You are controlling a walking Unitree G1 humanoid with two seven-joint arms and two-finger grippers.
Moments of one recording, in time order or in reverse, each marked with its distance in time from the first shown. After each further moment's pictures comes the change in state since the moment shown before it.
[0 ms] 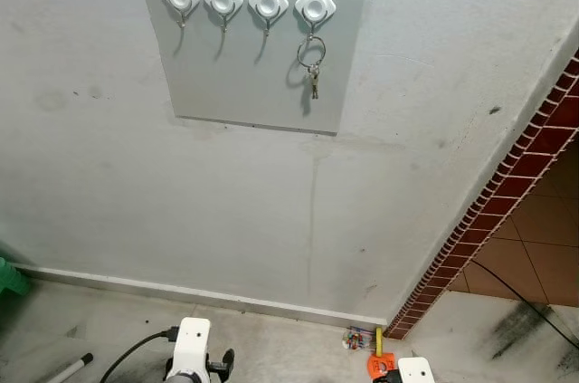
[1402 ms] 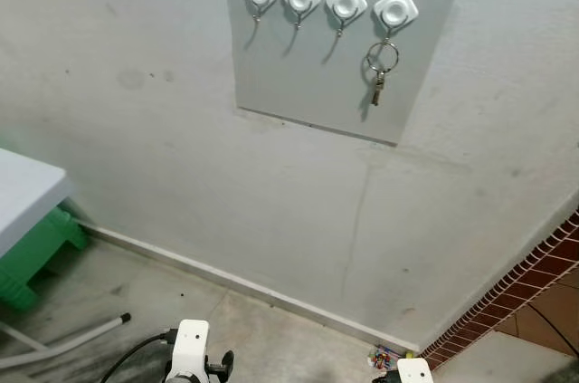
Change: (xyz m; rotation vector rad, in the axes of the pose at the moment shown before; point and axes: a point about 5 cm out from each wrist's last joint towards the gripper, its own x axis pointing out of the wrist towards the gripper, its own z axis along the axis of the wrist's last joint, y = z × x) left arm -0.001 0.001 -0.002 -0.017 0.003 0.001; right arm 0.000 0.002 -0.001 0.019 -0.002 0.021
